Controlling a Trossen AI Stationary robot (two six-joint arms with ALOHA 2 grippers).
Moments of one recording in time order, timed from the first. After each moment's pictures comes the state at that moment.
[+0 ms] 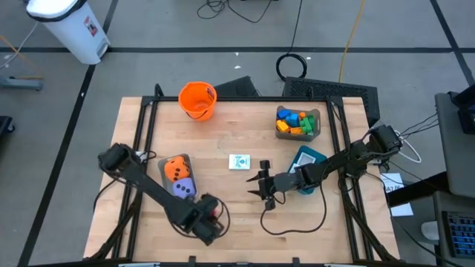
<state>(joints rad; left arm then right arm) -0.64 1.92 1.38 -0.88 -0.20 -1.47 0.32 1.63 0.73 0.43 0.28 -0.12</state>
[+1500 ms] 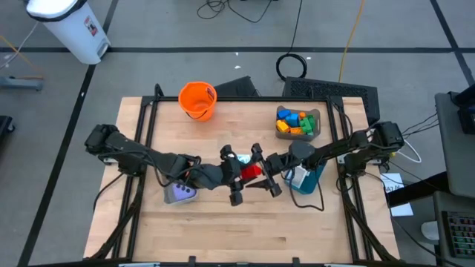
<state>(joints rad) -0.33 1.63 1.38 -0.10 -0.52 -0.16 0.09 1.57 0.73 1.09 -0.34 0.03</state>
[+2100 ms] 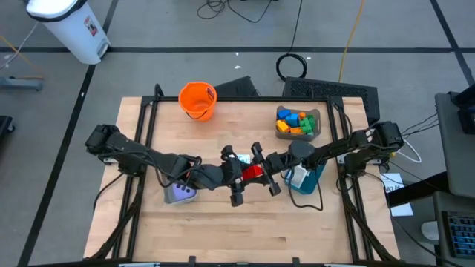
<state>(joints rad) -0.33 1.64 1.38 -0.09 -0.51 -0.15 0.09 1.58 0.73 1.10 -0.34 0.01</state>
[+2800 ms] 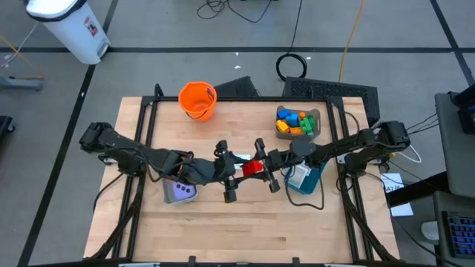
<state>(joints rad) -0.33 1.57 1.38 -0.14 -0.51 -0.06 0.08 1.52 0.73 0.98 -0.26 -0.01</state>
